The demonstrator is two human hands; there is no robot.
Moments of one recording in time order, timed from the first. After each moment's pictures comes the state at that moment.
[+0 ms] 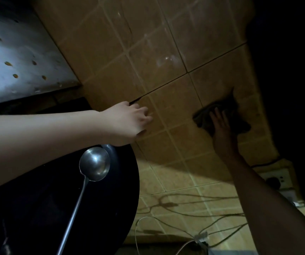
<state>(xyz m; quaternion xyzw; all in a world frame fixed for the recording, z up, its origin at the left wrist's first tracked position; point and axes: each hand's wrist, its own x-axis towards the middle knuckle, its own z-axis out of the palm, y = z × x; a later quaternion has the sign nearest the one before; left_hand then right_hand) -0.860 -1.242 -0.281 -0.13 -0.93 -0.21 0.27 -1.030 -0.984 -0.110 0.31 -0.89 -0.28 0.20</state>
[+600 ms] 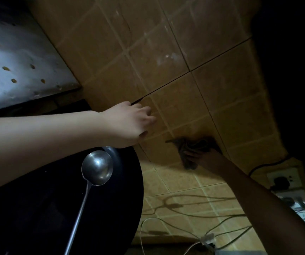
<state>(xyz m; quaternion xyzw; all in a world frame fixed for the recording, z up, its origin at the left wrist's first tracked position) -0.865 -1.249 -0.282 -0.15 -0.92 -0.25 0.26 -1.030 -0.948 -0.156 0.42 -0.65 -0.63 -0.09</state>
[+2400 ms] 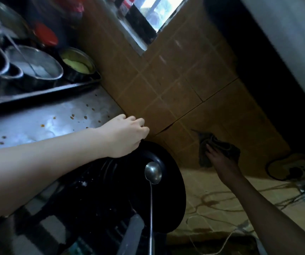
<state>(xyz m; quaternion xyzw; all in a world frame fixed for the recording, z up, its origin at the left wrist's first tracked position) -0.668 -1.387 -0.244 -0.10 -0.96 -0.15 0.21 -0.823 -1.072 -0.133 0.27 -0.90 -0.34 -0.02</state>
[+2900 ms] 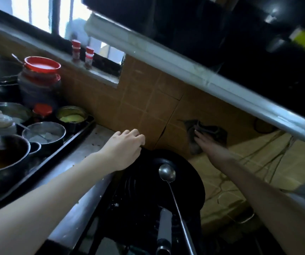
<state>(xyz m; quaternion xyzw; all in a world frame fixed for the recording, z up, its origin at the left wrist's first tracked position) -0.621 -1.402 -0.177 -0.14 -0.96 -0.14 0.20 -0.717 -1.108 -0.111 0.26 -0.94 -0.22 0.05</state>
